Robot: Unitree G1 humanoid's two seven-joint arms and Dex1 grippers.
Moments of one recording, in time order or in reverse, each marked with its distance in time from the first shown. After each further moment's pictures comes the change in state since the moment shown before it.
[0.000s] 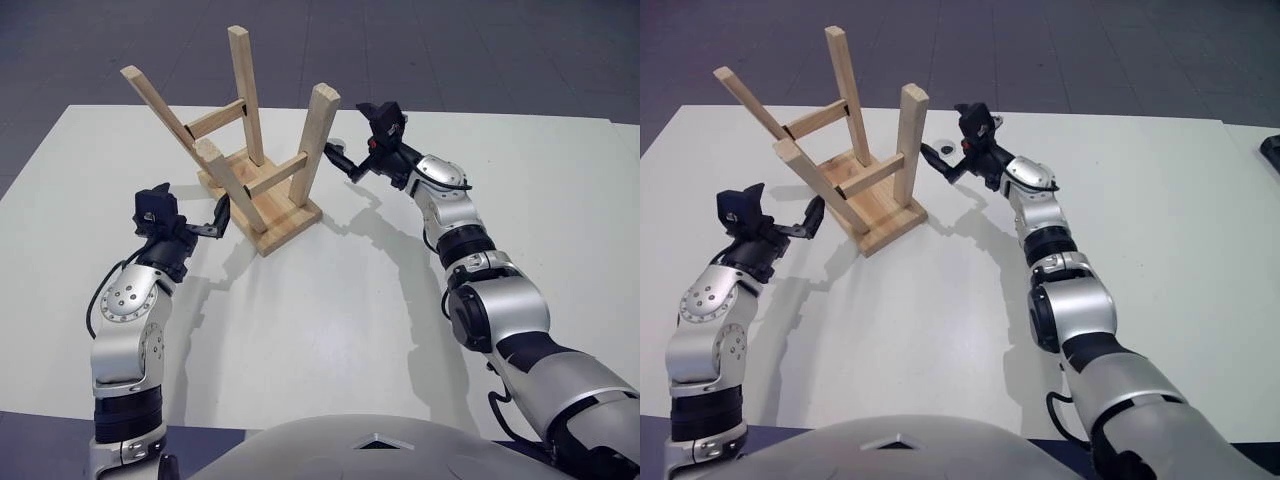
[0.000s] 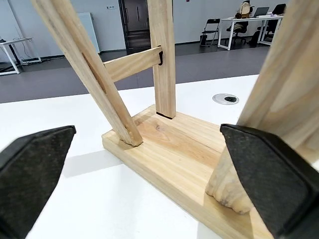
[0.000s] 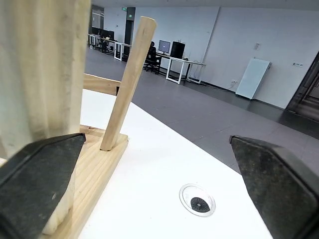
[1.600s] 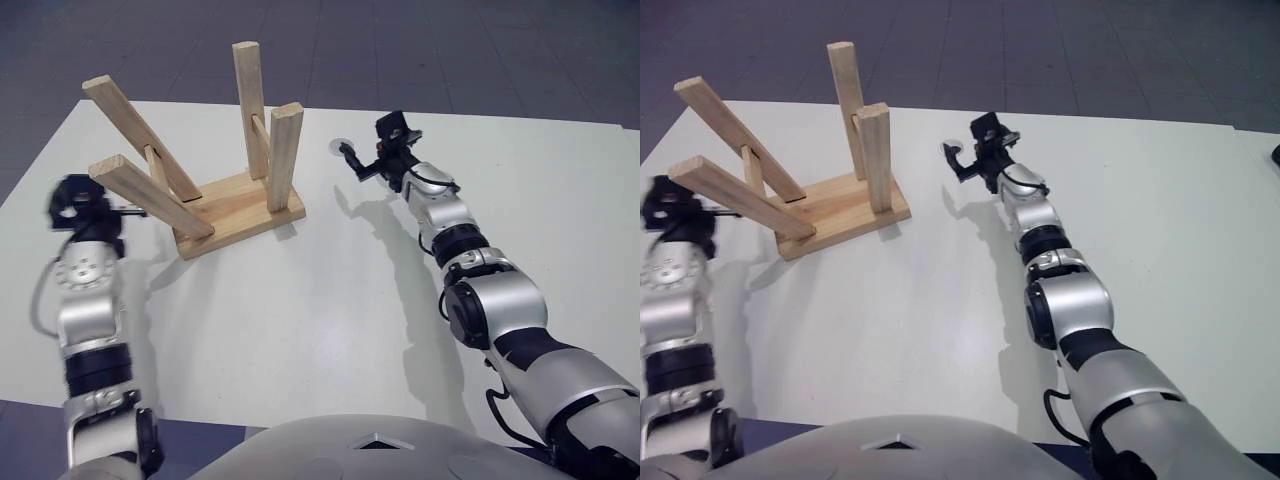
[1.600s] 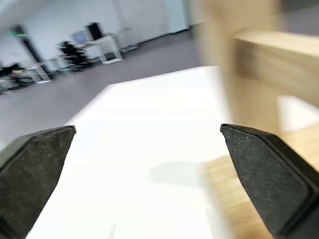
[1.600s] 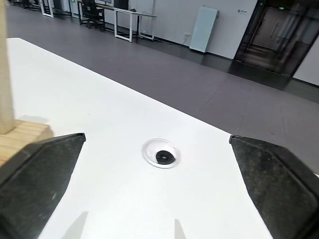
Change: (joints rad) left arm -0.318 0.072 0.008 0.581 0.265 -0.186 0.098; right arm -0.051 0.092 0.055 0.093 -0.062 0.095 -0.238
